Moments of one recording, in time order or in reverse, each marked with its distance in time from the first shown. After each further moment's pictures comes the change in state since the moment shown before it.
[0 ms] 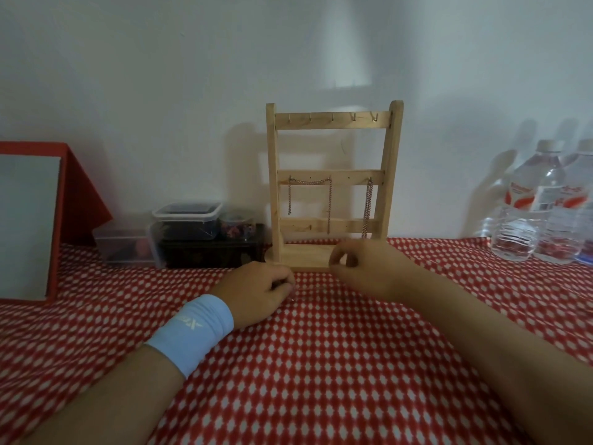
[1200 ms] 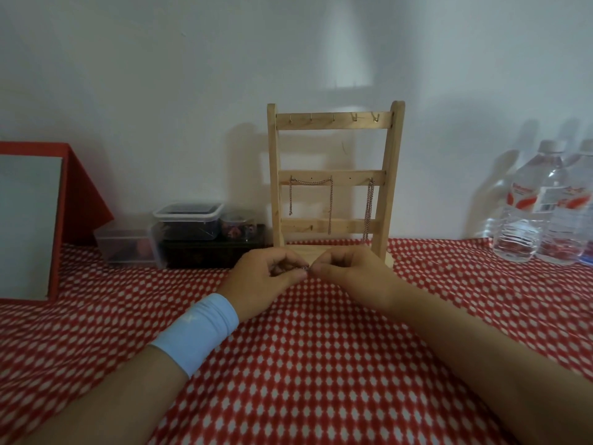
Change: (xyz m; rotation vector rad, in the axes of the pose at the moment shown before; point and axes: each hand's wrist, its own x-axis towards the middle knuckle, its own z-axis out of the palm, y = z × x) left_hand 0.005 0.008 0.002 -0.384 0.249 0.009; right_hand -0.002 -0.010 0.024 0.688 -0.005 -0.057
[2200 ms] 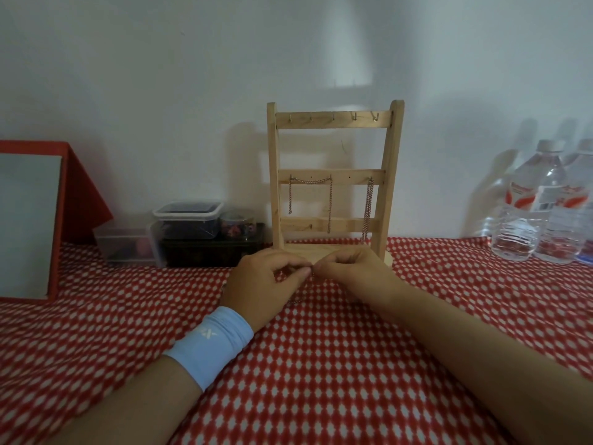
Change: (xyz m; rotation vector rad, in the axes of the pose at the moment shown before) left_hand -0.010 -0.003 0.017 0.122 0.269 0.163; right_hand -0.004 0.001 0.002 0.175 0.069 0.097
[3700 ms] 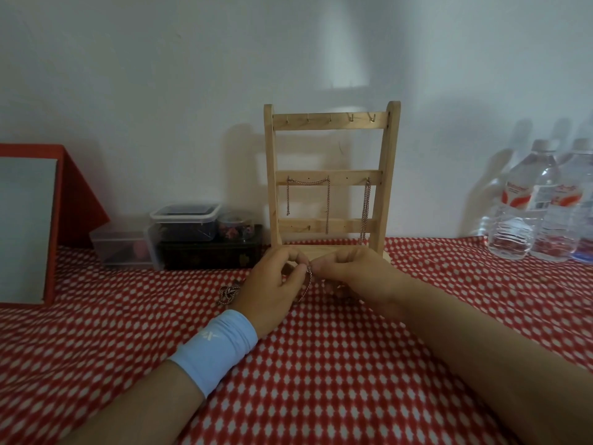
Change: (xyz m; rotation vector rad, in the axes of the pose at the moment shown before) left_hand 0.003 0.005 0.010 -0.131 -0.115 -0.115; right_hand 0.000 -0.008 -0.004 0.096 -0.079 0.131
